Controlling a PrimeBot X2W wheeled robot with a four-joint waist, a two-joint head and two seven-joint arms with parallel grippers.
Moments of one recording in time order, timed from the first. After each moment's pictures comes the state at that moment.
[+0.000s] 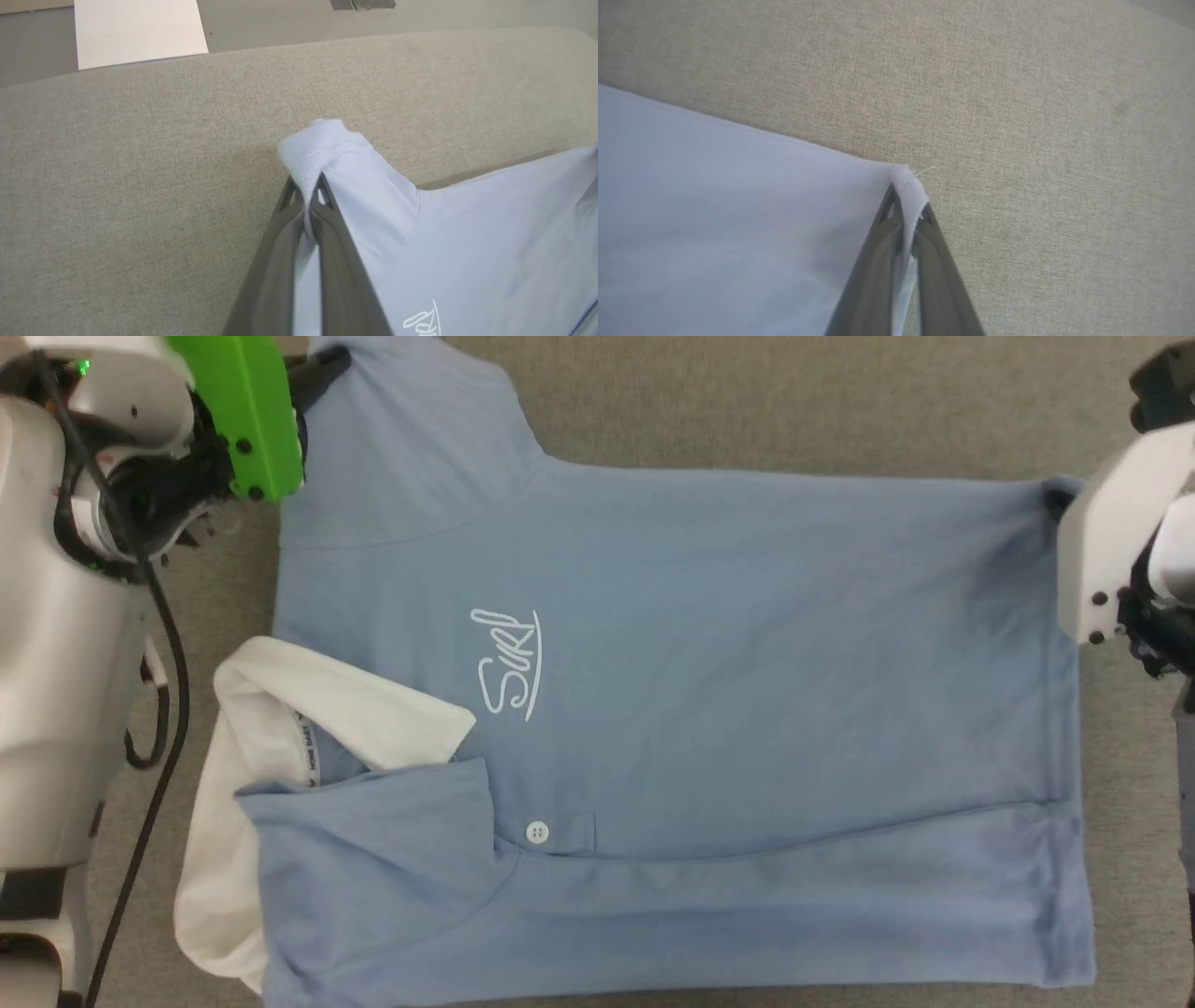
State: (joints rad) left arm -1.02 0.48 -0.40 0.29 -0.85 -0.07 0.79; right arm -0.66 -0.27 -0.03 0.05 0.18 0.13 1.02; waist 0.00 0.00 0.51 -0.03
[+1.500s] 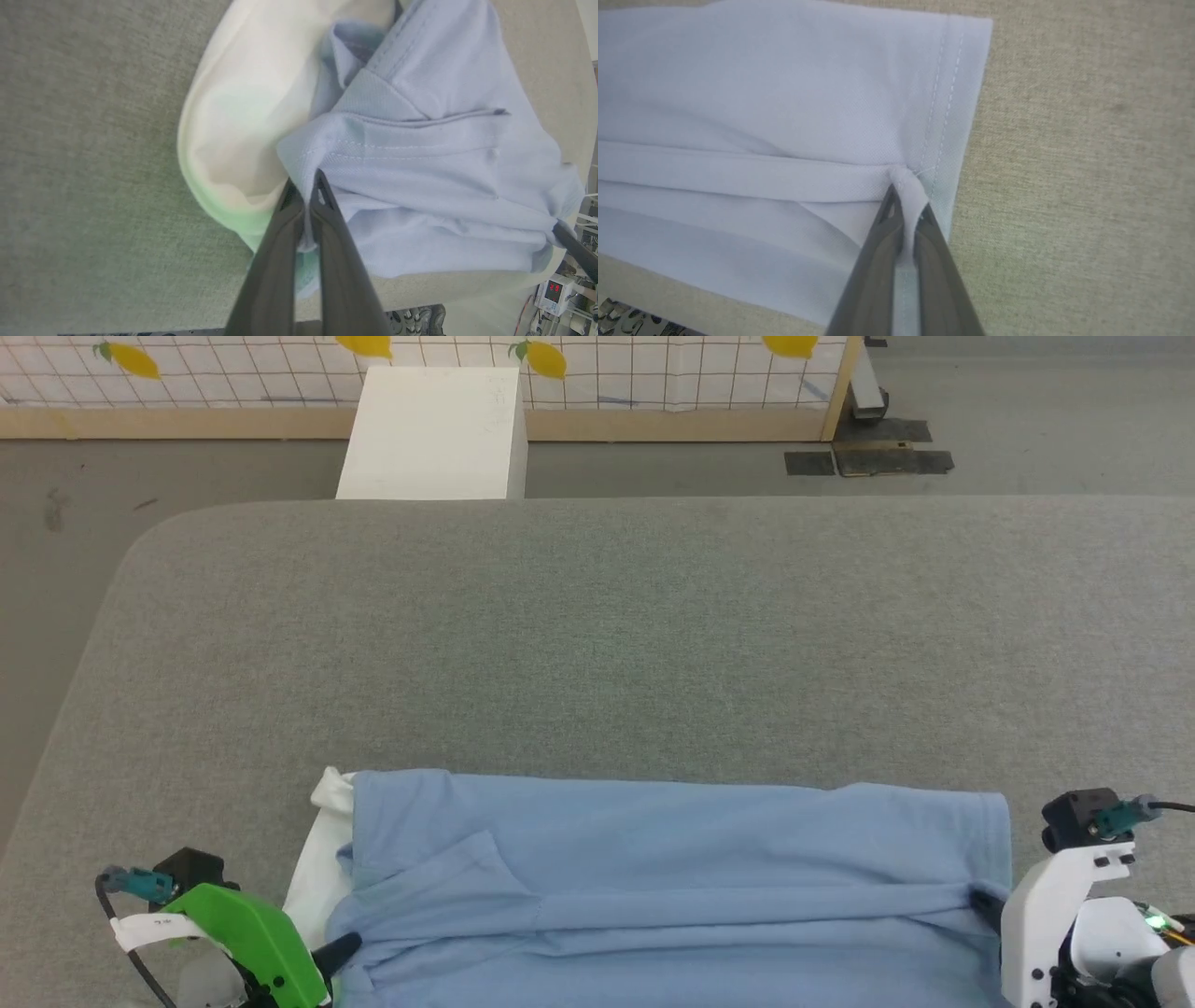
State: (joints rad) left arm 0.00 0.45 -0.21 0.10 -1.10 0.22 0.61; right arm -0.04 -0.30 0.01 0.19 0.40 0.13 0.71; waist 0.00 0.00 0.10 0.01
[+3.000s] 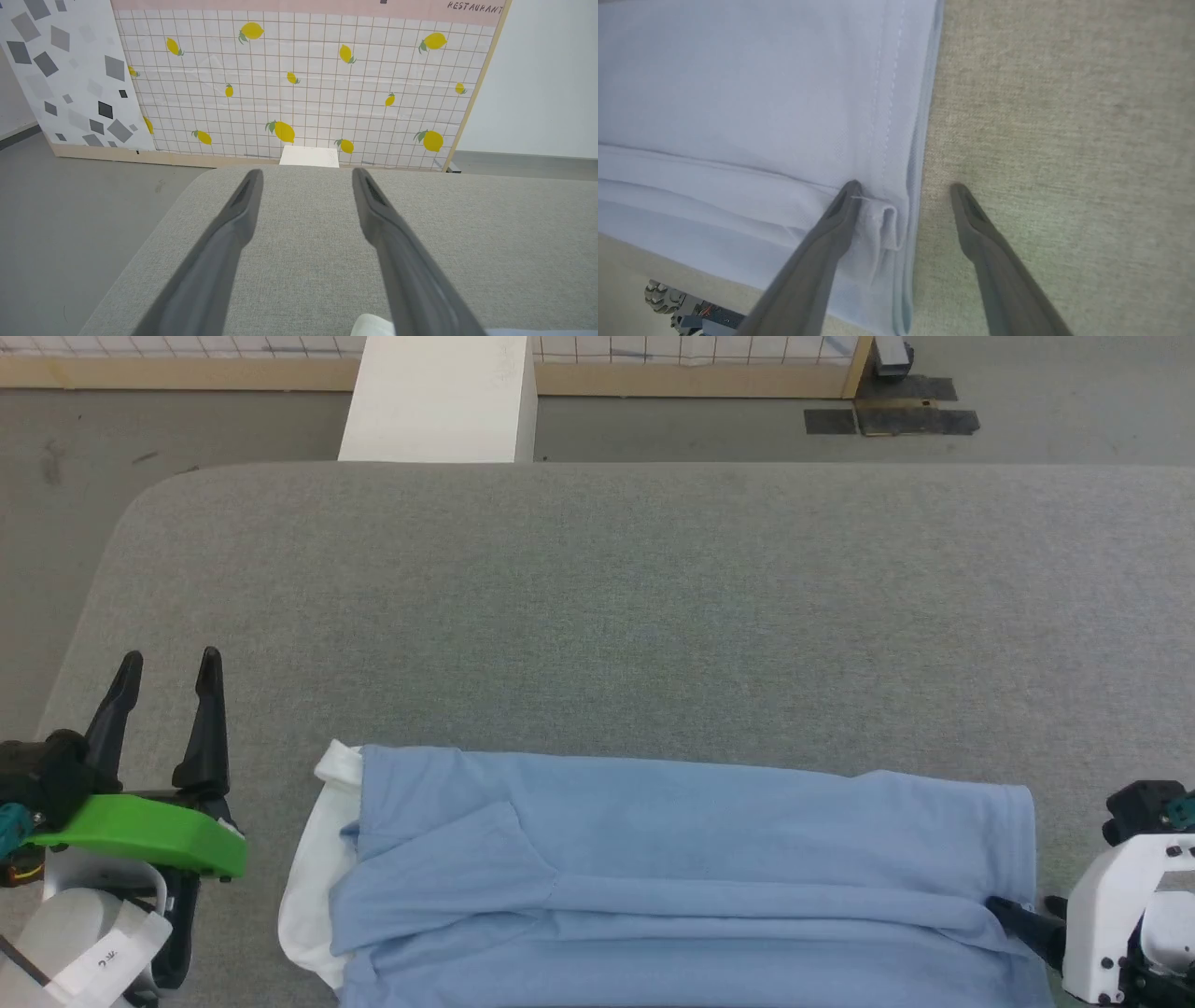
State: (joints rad) left arm -0.18 0.50 -0.14 0.12 -0.57 0.00 -0.25; right arm -0.03 -0.43 0.00 0.15 0.63 0.13 0.81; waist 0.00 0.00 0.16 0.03
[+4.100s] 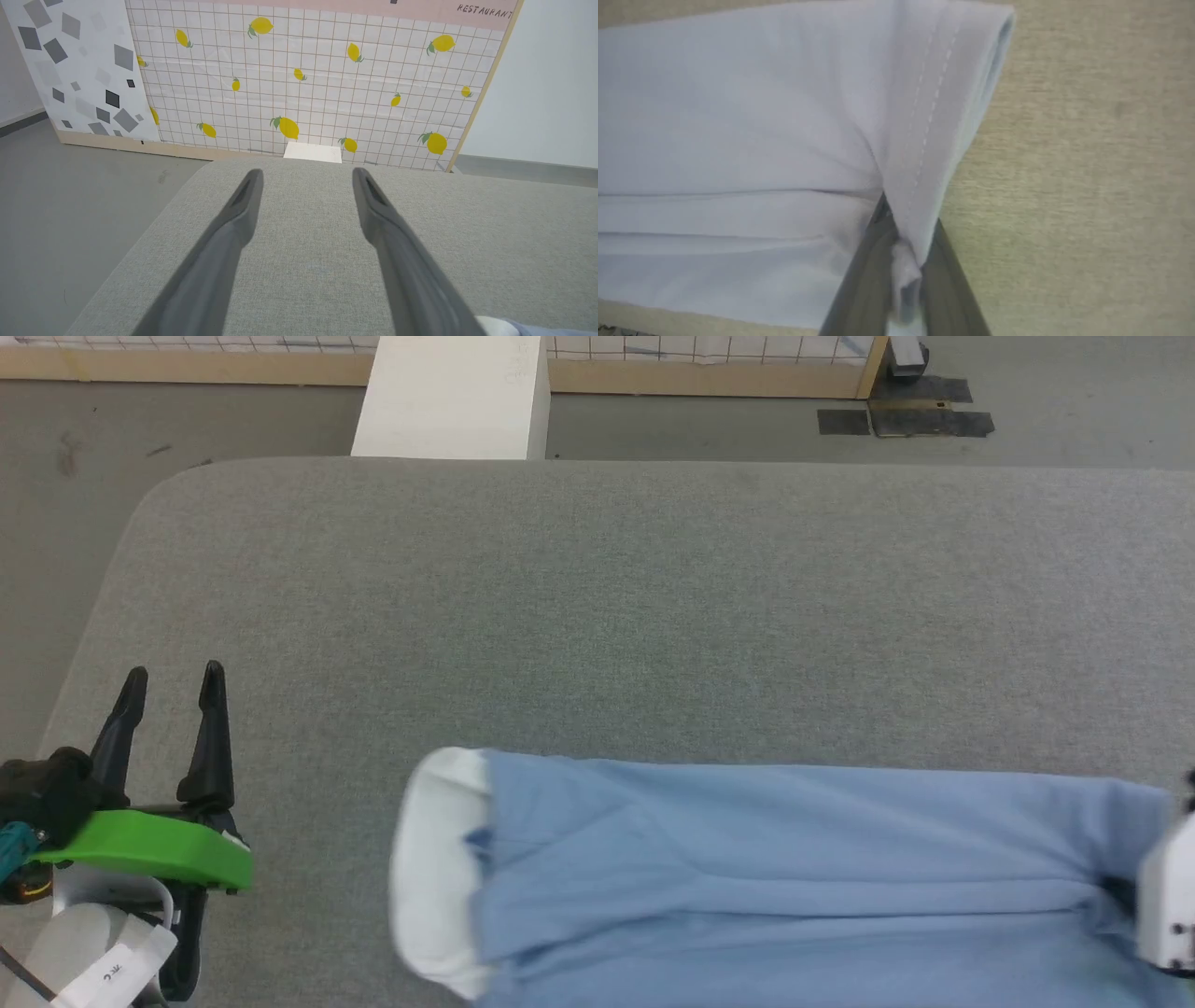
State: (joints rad) left arm -0.15 0.44 -0.09 0.14 -0.55 -0.03 -0.26; right arm -0.10 -0.42 -0.14 0.24 0.48 0.14 0.86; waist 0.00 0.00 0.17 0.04
